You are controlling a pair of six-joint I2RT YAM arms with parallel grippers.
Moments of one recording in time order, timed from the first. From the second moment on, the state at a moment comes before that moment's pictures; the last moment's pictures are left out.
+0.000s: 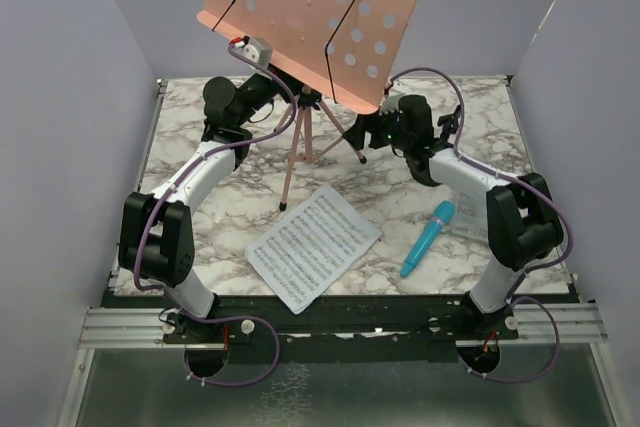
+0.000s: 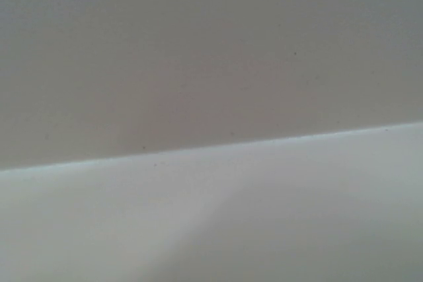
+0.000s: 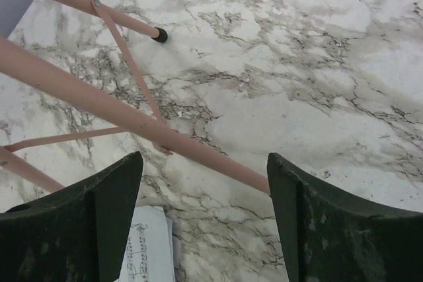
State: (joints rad) left arm -0.28 1.62 1.23 0.85 0.59 -0.27; right arm 0.42 1.76 1.16 0.24 -0.28 0.23
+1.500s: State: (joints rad) left arm -0.28 1.34 0.93 0.78 0.53 -0.16; right arm 0.41 1.13 0.94 0.17 -0.31 0.30
